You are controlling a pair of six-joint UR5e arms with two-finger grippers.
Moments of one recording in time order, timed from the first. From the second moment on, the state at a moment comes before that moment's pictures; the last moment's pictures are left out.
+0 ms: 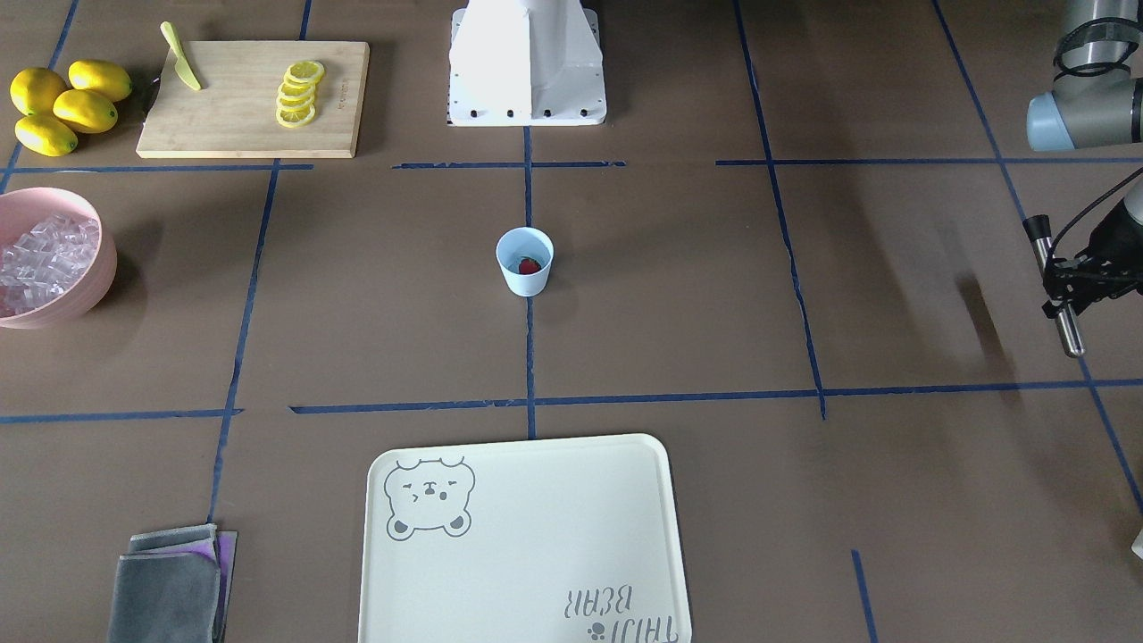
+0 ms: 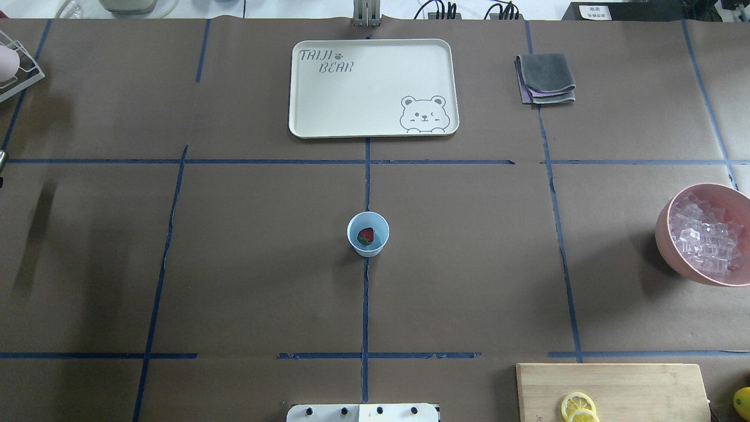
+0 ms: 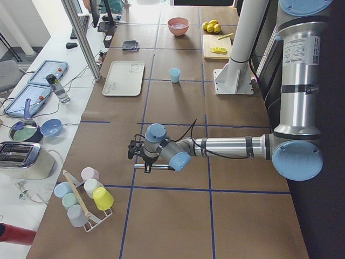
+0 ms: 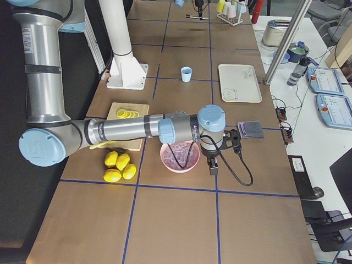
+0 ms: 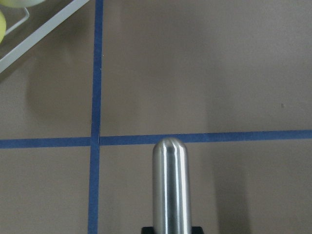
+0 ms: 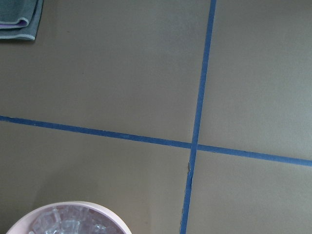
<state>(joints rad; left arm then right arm) -1.17 -1.51 -1.48 -2.31 -2.11 -0.63 1.58 -1.54 1.70 -1.54 2.37 0.00</state>
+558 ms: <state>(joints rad) -1.13 -1.45 -1.47 -2.41 -2.07 -0.69 1.58 -1.54 1.71 -1.54 2.37 0.00</state>
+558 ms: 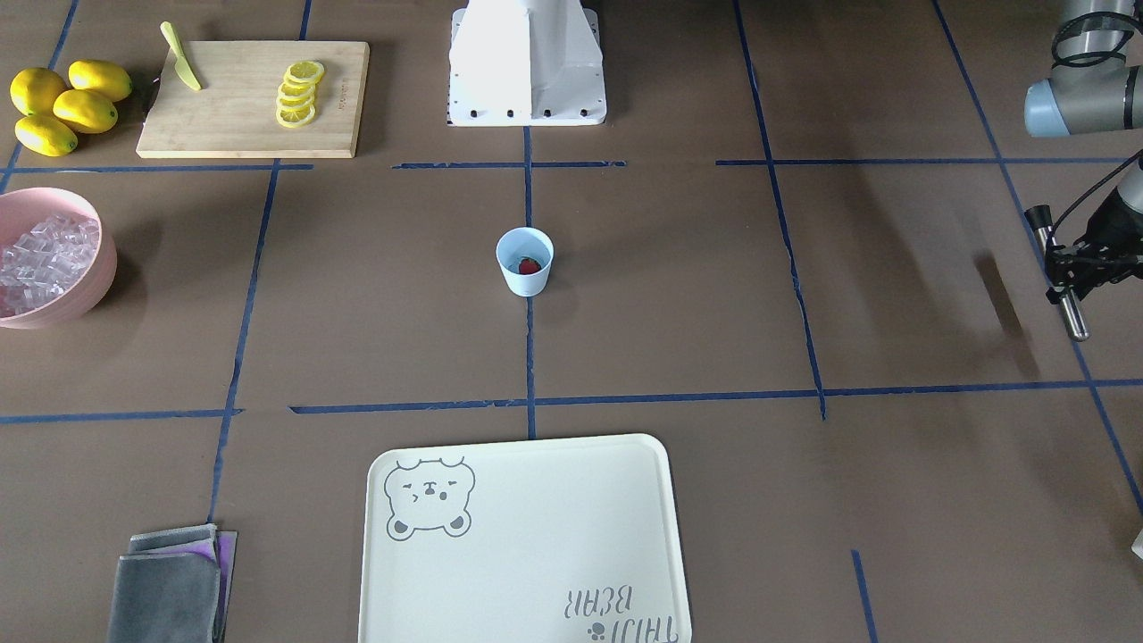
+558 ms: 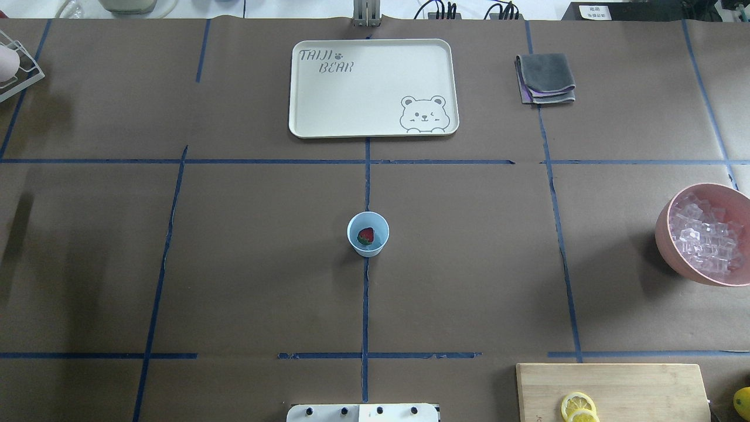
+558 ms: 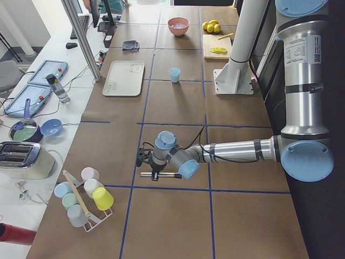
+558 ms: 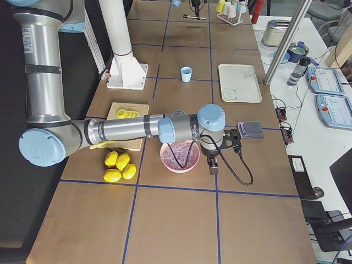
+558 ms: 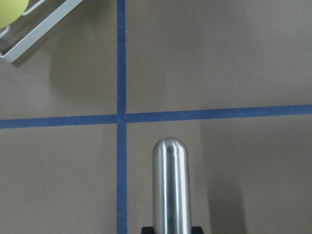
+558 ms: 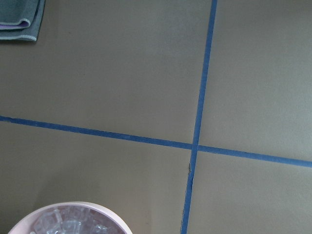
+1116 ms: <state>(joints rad) -1.03 -1.42 -1.46 -2.49 -2.03 -0.79 1.58 -1.53 1.71 -1.54 2.37 0.00</state>
